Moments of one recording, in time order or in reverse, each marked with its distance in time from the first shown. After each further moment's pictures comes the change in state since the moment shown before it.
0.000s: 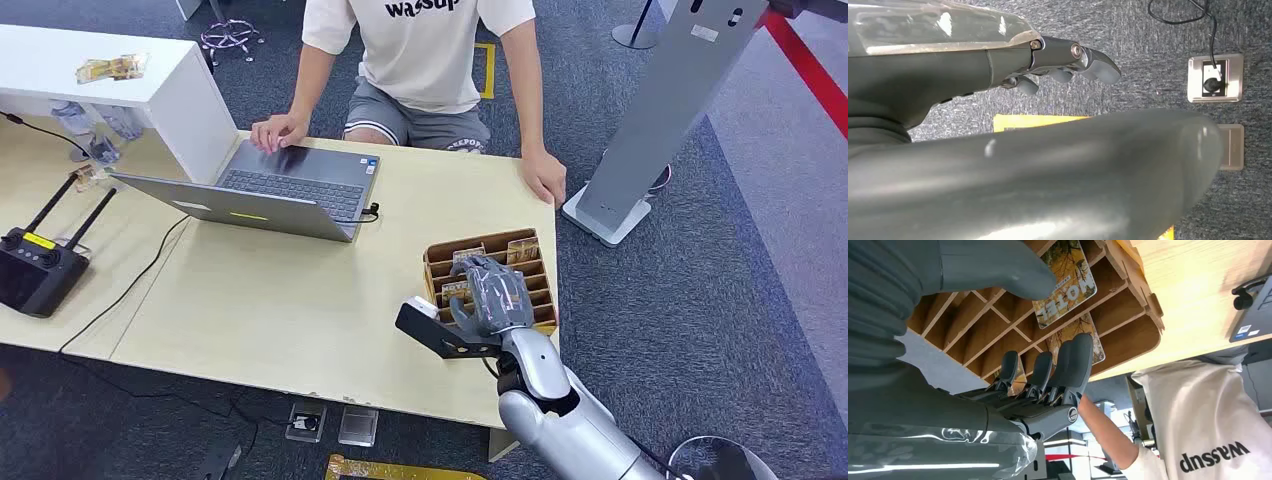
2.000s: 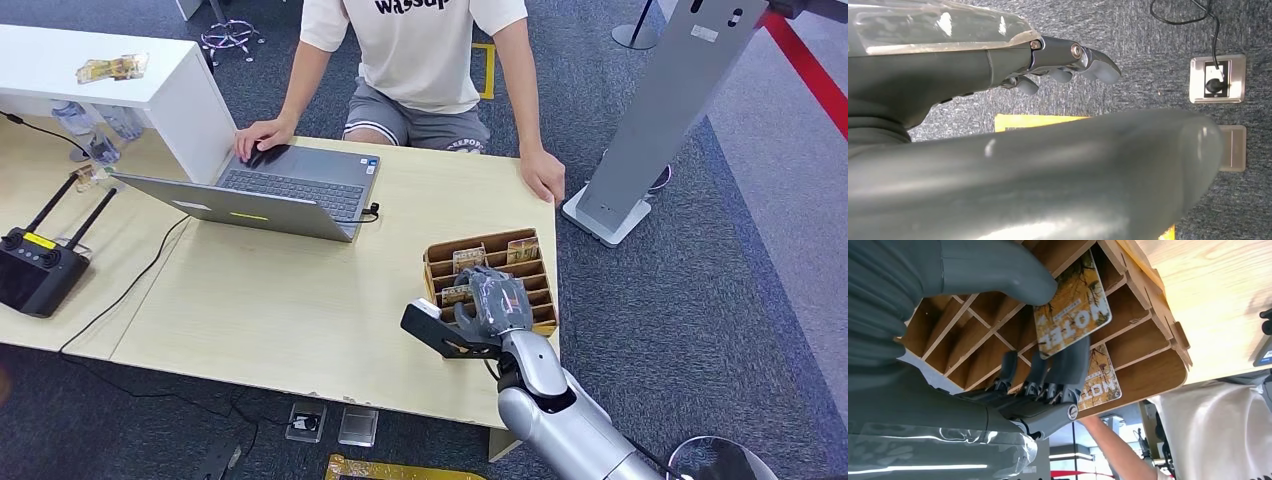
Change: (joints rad) left arm 0.000 0.000 0.000 0.000 0.003 0.003 0.006; right arm -0.011 0.025 -0.005 0.115 -0.034 -0.011 -0.030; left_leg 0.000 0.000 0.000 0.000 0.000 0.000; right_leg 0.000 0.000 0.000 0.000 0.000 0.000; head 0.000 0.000
